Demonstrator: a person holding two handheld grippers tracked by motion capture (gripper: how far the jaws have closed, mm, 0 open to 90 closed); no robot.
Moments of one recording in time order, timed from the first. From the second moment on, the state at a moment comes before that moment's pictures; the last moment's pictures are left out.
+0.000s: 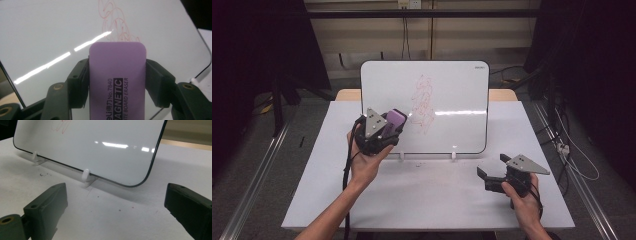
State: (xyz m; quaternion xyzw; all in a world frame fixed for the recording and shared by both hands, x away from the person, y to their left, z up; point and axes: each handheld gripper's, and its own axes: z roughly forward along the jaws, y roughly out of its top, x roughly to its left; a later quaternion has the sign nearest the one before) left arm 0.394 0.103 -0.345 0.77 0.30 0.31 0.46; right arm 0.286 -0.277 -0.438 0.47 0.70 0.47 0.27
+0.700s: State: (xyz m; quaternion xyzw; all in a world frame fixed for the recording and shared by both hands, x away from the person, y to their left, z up) left arm 0.437 0.071 -0.331 0.77 0.31 0.33 0.44; right arm 0.288 -0.277 -0.440 0.47 0.70 0.46 0.26
